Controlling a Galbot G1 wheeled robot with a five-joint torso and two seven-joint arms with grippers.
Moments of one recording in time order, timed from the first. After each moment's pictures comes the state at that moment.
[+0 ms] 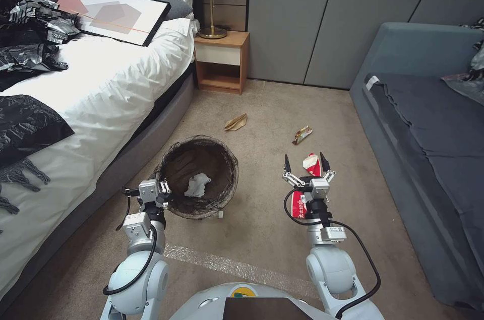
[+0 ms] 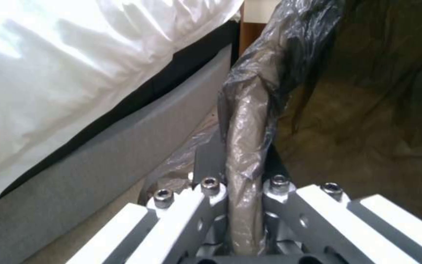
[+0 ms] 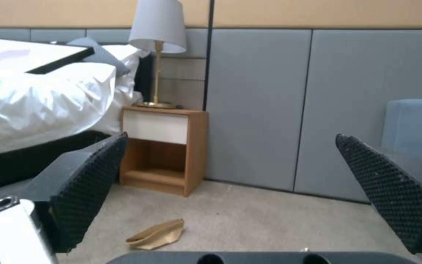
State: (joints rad) left arm 1.66 -1.52 -0.50 -2.30 -0.08 0.28 -0.25; right arm -1.54 1.44 0.43 2.01 -0.03 0.38 0.13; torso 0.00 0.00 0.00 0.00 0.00
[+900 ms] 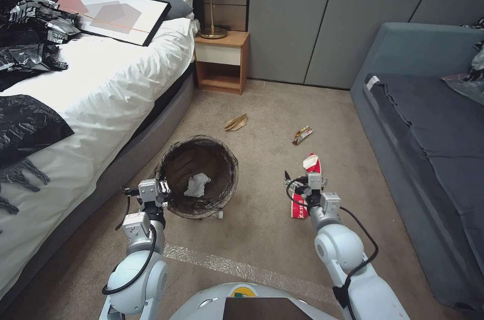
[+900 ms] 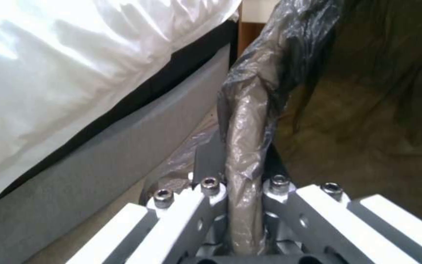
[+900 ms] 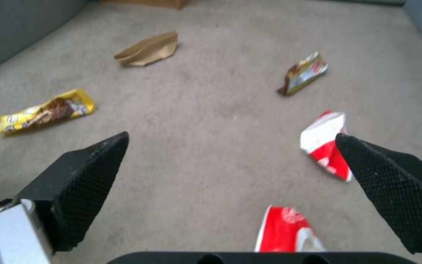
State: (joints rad) left arm 1.66 -1.52 -0.50 -2.30 -0.08 0.28 -0.25; right arm -1.55 1.42 0.43 2.04 -0.05 0.31 0.14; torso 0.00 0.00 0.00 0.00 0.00
